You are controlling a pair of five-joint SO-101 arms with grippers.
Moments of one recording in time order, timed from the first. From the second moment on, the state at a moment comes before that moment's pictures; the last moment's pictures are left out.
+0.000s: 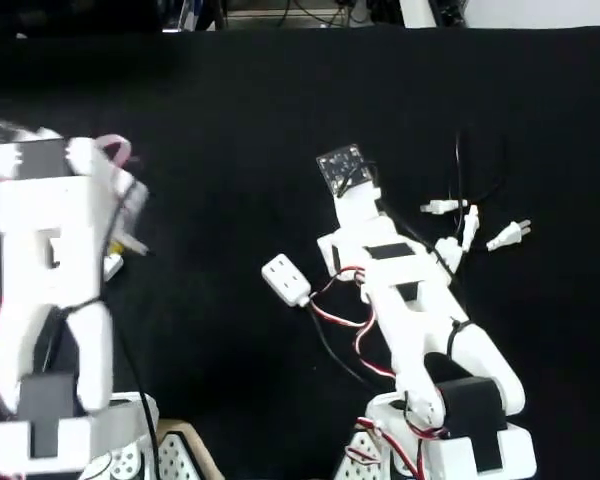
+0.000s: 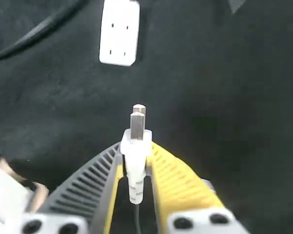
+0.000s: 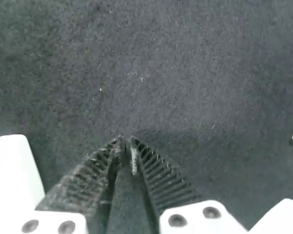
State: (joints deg) left arm -9.1 -11.7 6.5 94.5 55.1; right arm -9.6 -13.4 57.7 23.5 14.2
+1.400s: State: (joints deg) left arm 9.4 35.9 -14.4 99.6 28.8; right arm -9.6 -13.4 57.7 23.5 14.2
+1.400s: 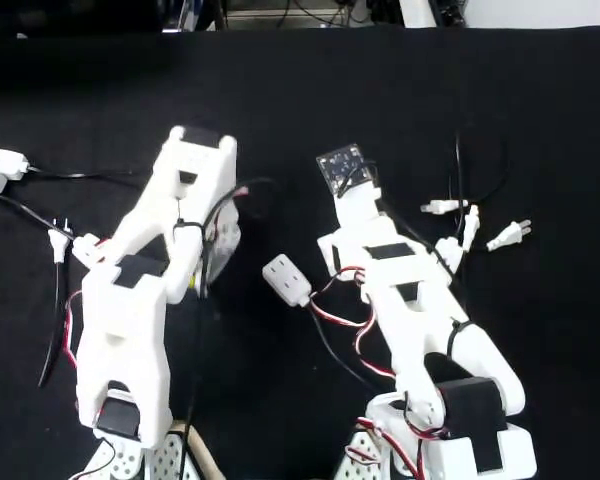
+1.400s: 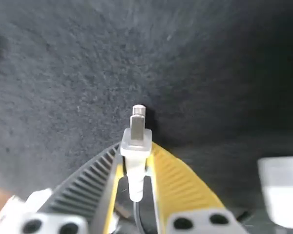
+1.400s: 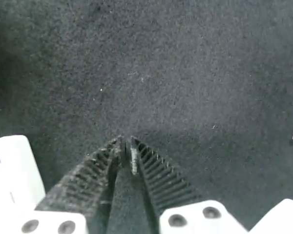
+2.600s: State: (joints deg) left arm -7.7 32.3 -16.0 100.3 -0.7; right arm -9.6 -13.4 57.7 24.0 14.2
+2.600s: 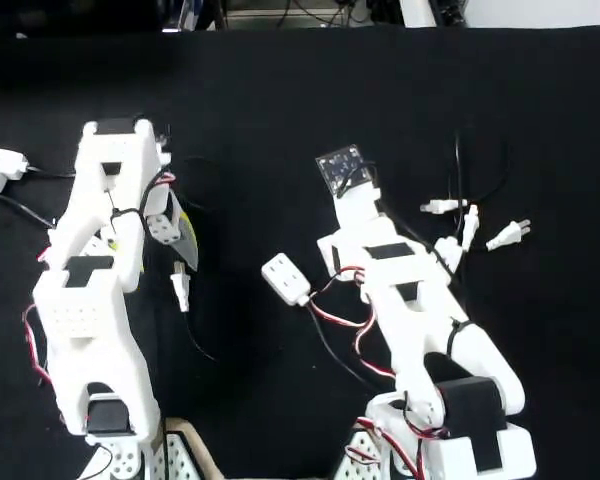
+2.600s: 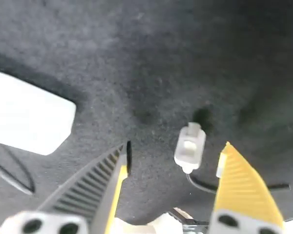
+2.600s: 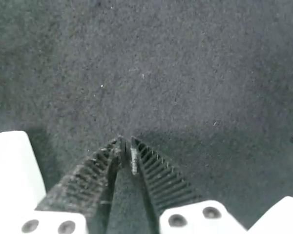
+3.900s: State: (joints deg) left arm 2.2 26.3 3.8 96.8 9.0; right arm -9.6 -13.4 57.7 24.0 14.2
